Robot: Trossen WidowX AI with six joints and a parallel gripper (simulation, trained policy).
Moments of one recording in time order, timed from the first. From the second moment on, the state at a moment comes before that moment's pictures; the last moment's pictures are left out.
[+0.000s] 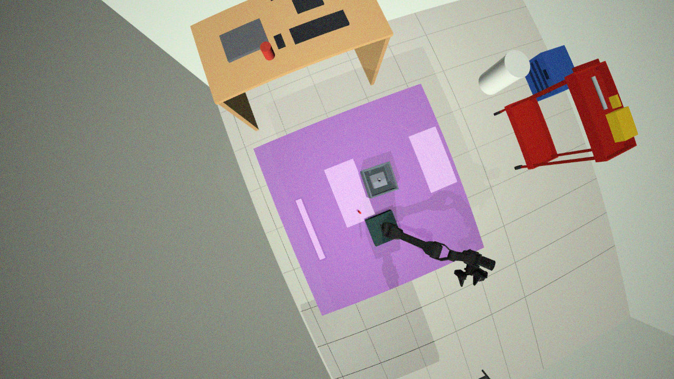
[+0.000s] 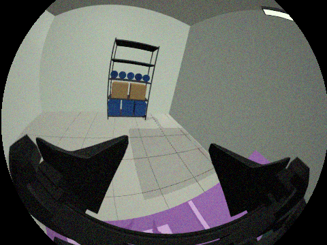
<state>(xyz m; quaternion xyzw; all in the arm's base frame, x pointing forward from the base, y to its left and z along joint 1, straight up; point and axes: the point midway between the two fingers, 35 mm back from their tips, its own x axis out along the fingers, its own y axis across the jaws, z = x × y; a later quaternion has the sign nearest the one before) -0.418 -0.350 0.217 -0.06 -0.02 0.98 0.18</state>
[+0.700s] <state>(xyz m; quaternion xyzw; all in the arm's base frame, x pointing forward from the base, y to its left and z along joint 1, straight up) -0.157 -0.480 0.174 -0.14 -0.17 0.97 -0.15</state>
